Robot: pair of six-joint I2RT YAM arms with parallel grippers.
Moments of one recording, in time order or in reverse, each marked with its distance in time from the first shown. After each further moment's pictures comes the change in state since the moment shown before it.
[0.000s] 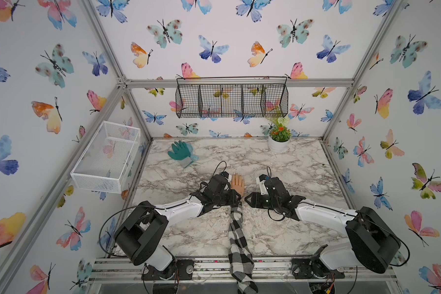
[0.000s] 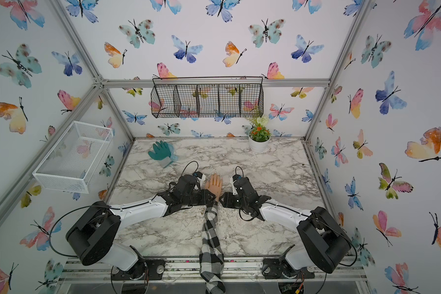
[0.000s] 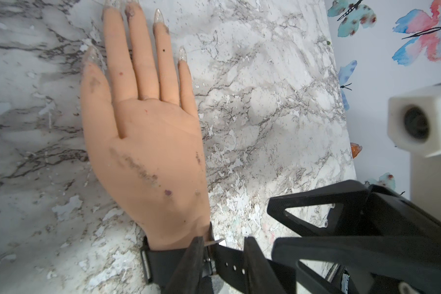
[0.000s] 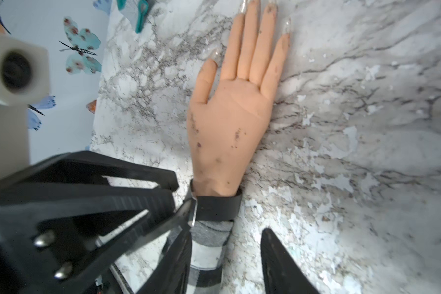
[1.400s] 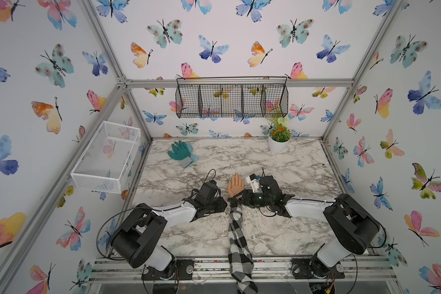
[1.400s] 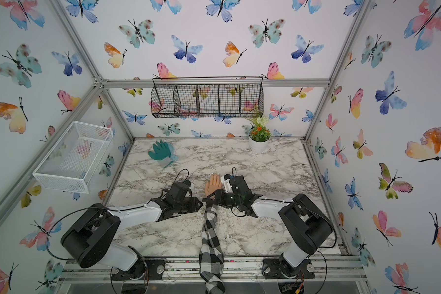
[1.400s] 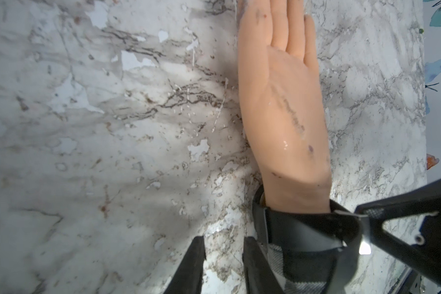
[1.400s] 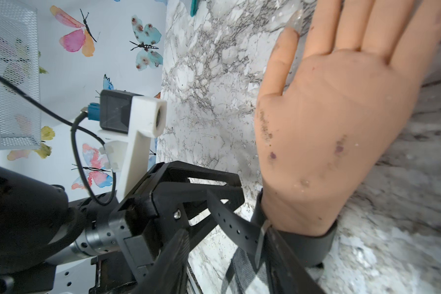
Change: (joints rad) left arm 0.085 -0.033 -0.164 -0.030 -0.063 0.030; right arm 0.011 0.188 0.039 0.339 -0.281 0.226
